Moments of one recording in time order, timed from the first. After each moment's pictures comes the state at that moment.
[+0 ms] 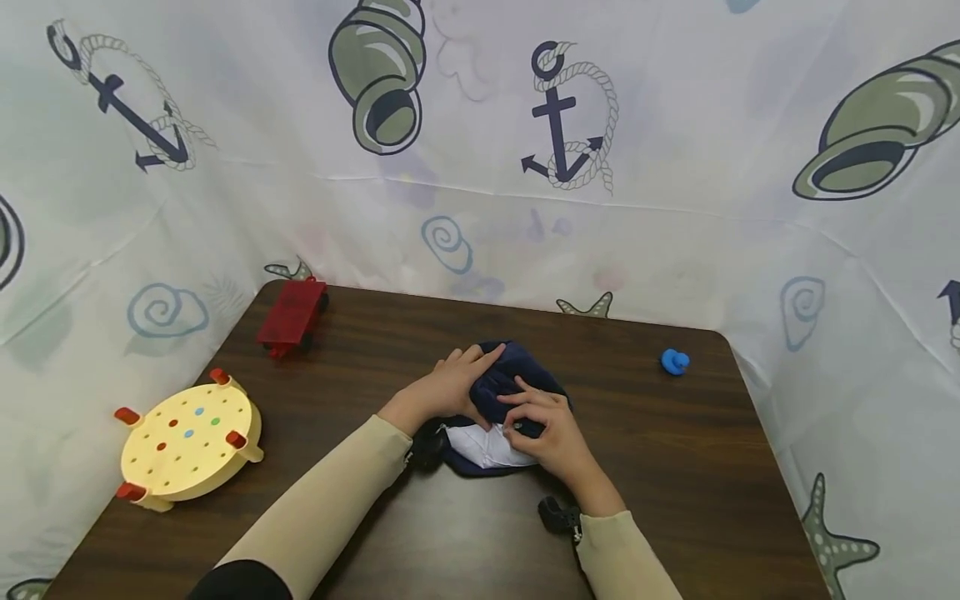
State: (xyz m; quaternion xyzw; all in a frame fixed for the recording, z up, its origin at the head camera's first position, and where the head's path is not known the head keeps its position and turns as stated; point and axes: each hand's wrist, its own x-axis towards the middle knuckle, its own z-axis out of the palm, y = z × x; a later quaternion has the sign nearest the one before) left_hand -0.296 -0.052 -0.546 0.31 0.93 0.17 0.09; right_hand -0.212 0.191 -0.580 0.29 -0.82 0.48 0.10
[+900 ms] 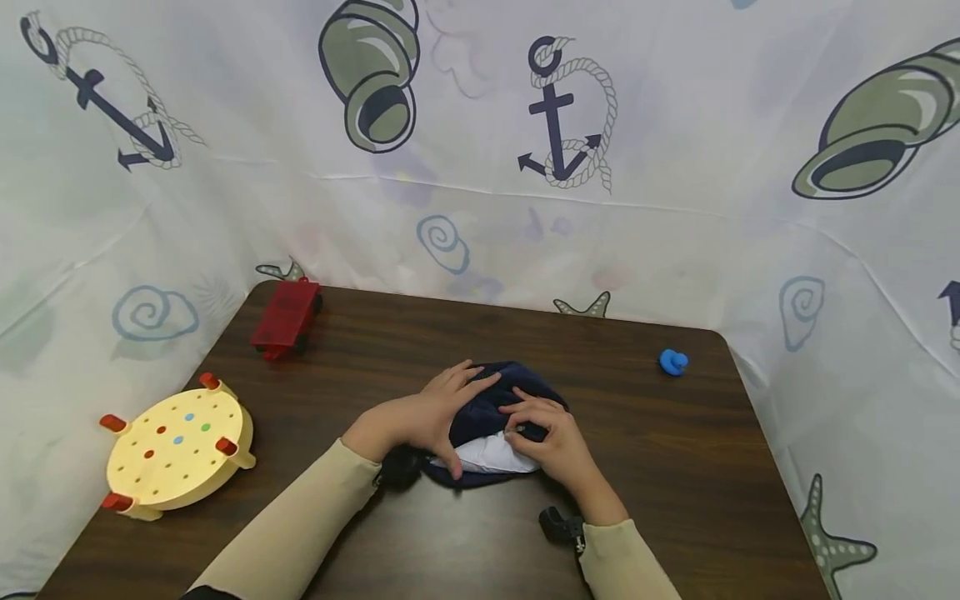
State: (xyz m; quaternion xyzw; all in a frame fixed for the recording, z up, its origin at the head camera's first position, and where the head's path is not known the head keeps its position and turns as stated) left_hand -0.270 -0.084 -0.544 0.40 0.89 0.19 0.15; right_hand -0.211 0.197 -0.586 0.27 -0.82 0.50 0.09
